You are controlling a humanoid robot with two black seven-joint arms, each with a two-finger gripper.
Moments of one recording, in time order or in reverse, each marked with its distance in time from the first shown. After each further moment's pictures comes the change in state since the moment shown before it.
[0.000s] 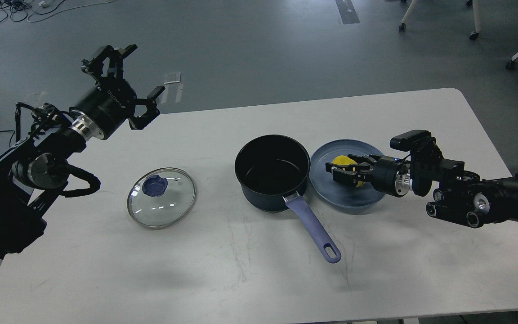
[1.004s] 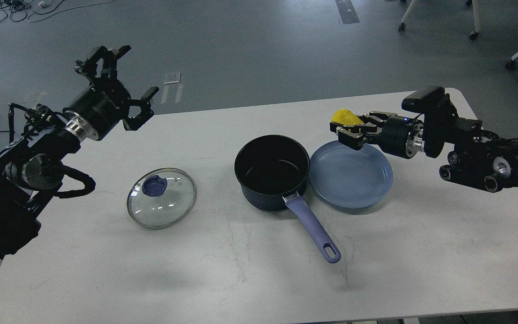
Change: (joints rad) left arm 0.000 0.013 0.001 -0.003 0.000 0.008 -0.001; right arm 0.220 -0.101 -0.021 0.067 -0.010 -0.059 0.050
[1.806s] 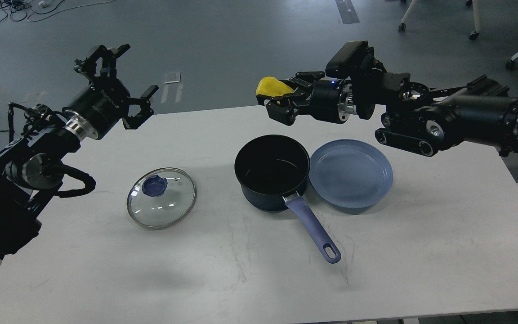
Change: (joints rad) left arm 0.000 -0.002 -0.004 0.000 0.000 0.003 -0.003; right arm 0.200 0.285 -0.088 -0.092 0.000 0.005 -0.001
